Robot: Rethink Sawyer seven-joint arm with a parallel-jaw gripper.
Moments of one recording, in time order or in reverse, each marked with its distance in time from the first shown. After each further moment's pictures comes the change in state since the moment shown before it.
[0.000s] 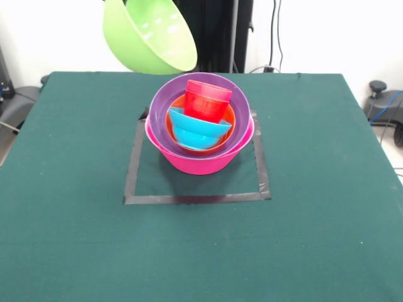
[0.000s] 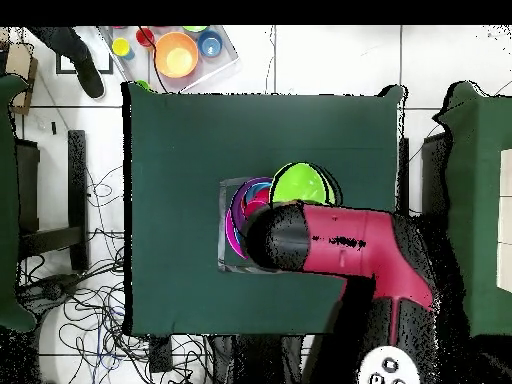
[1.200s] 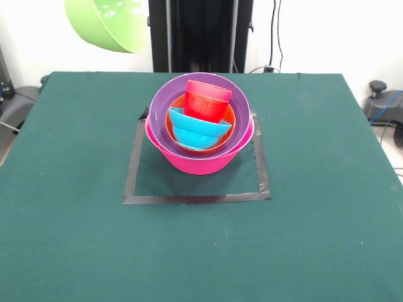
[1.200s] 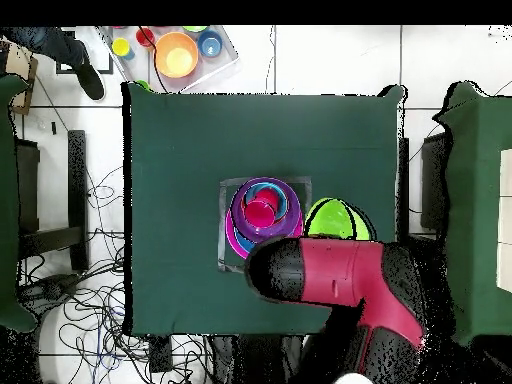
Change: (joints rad) arm 0.157 0.068 -0.253 -0.002 -0.144 -0.003 0.052
